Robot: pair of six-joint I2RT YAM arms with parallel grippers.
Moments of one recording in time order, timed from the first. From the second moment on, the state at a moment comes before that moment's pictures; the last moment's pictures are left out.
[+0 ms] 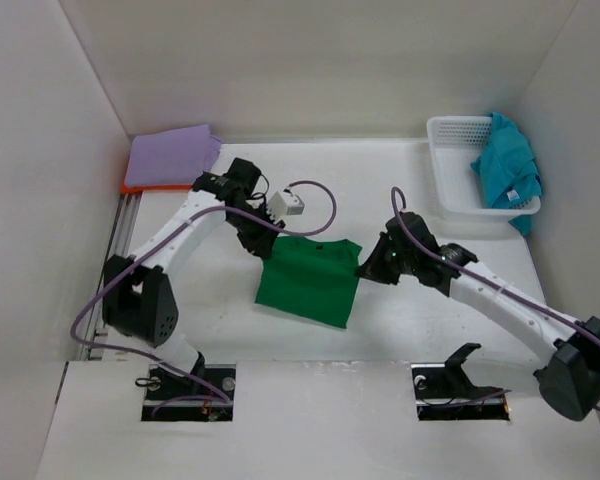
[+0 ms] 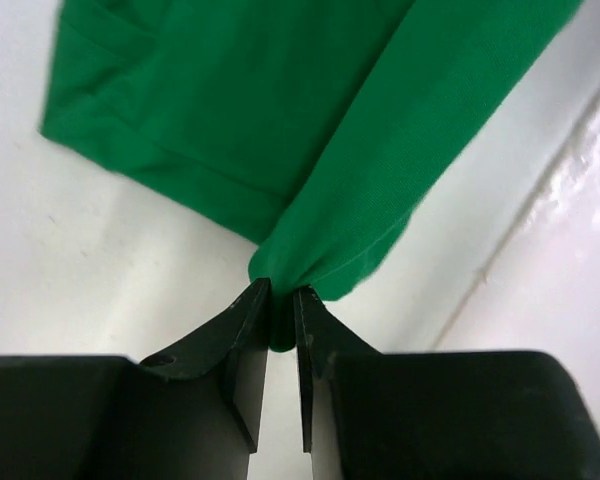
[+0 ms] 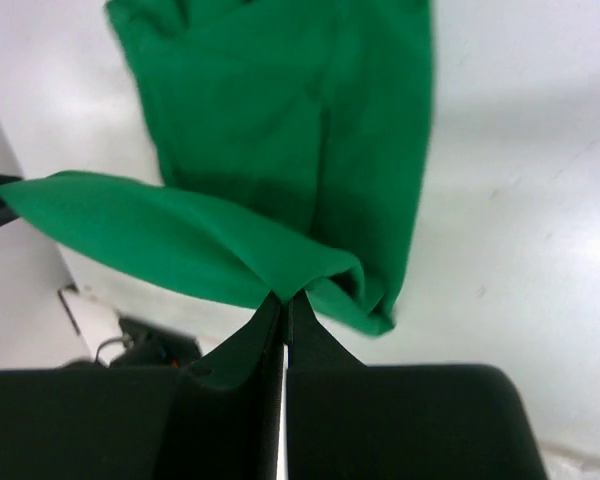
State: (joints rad) left arm -0.40 1.58 1.36 -1.08 0.48 0.59; right arm 0.65 1.13 0.84 -0.54 -0.06 1.03
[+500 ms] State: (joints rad) left arm -0.38 1.97 1.59 -0.96 0.38 0.56; right arm 0.41 1.55 0.97 -0.38 -0.20 0.85
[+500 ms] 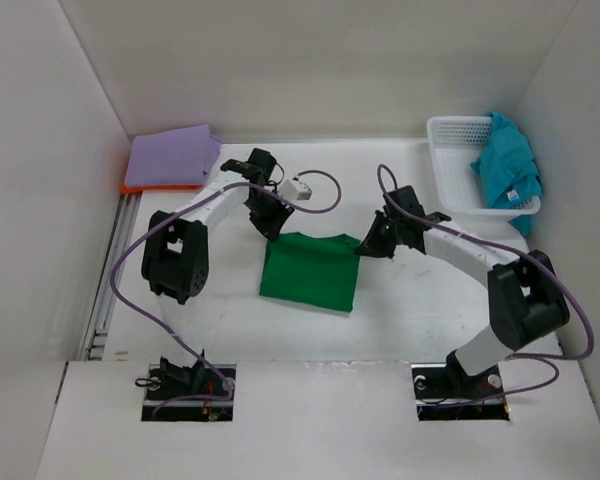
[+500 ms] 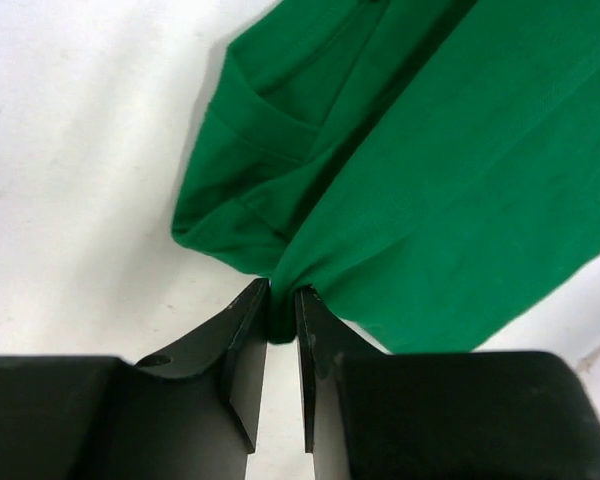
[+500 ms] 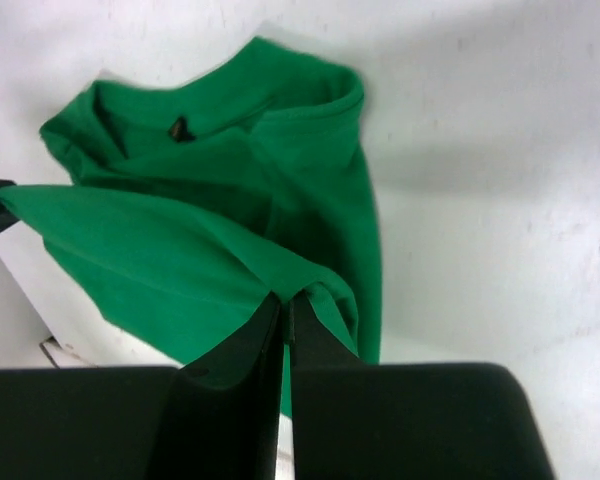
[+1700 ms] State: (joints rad) left arm -0.40 1.88 1.36 -0.62 0.35 0.41; right arm 0.52 1.71 1.03 -0.33 -0.12 0.86
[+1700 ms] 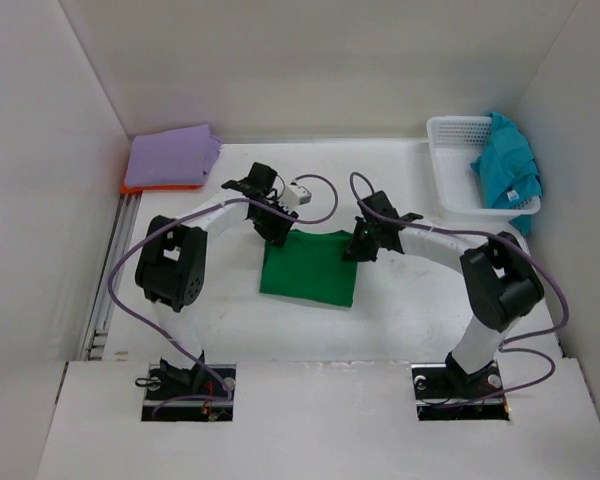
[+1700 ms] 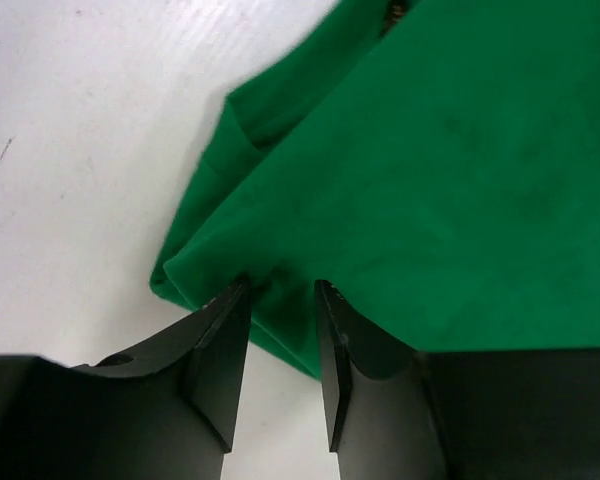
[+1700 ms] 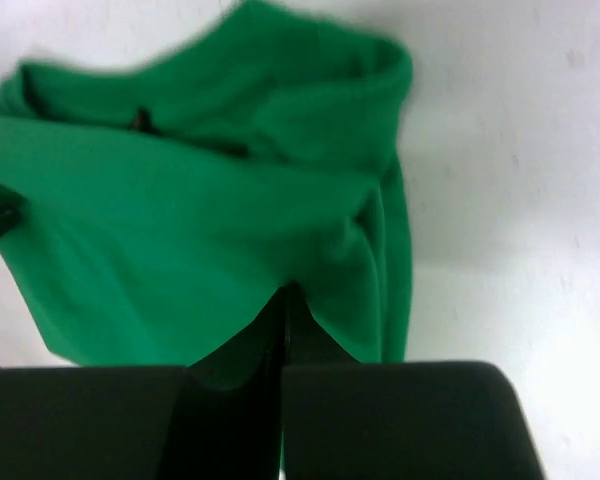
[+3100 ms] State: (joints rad) left arm -0.40 1.64 0.99 -0.42 0.37 0.25; right arm 0.58 1.54 0.75 -0.07 -0.04 1.05
